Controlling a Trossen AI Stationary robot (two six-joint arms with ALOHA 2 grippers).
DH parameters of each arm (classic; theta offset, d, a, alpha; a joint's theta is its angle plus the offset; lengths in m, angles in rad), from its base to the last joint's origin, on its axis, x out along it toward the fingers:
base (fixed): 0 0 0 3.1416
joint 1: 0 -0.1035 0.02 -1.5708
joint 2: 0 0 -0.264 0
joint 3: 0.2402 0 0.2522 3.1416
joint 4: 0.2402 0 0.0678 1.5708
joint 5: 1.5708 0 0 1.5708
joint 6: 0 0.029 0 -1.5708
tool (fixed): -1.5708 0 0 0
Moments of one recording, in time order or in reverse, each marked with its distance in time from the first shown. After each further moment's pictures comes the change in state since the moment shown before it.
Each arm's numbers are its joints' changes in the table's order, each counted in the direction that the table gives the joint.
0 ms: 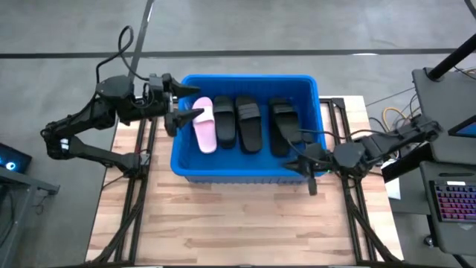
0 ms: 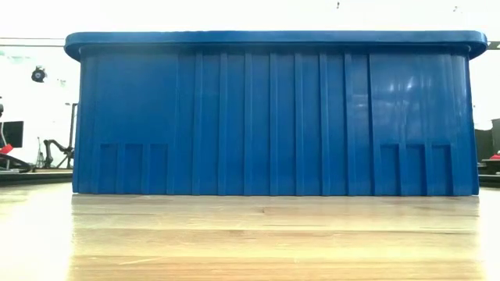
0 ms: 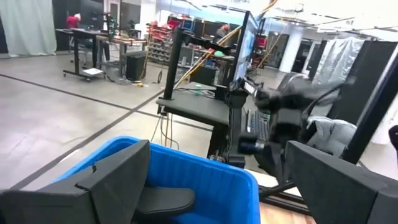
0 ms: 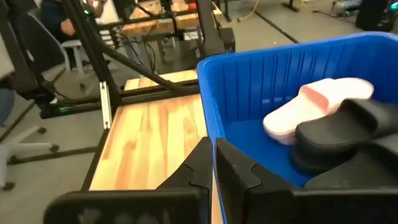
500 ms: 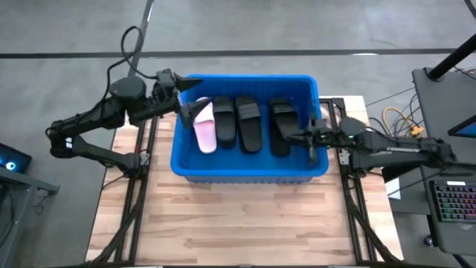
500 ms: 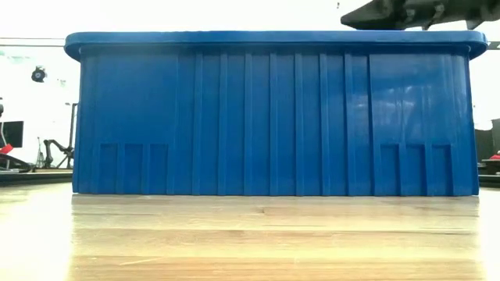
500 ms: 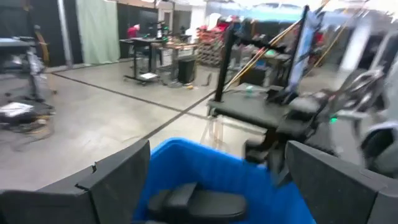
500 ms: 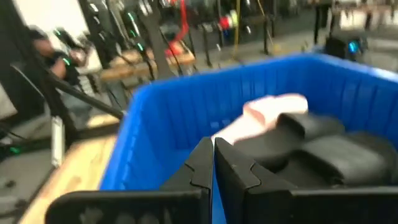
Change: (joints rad) left arm 0.000 -0.049 -0.001 -0.034 0.224 0.059; right arm 0.546 0.273 -0.499 -0.468 0.435 -0.139
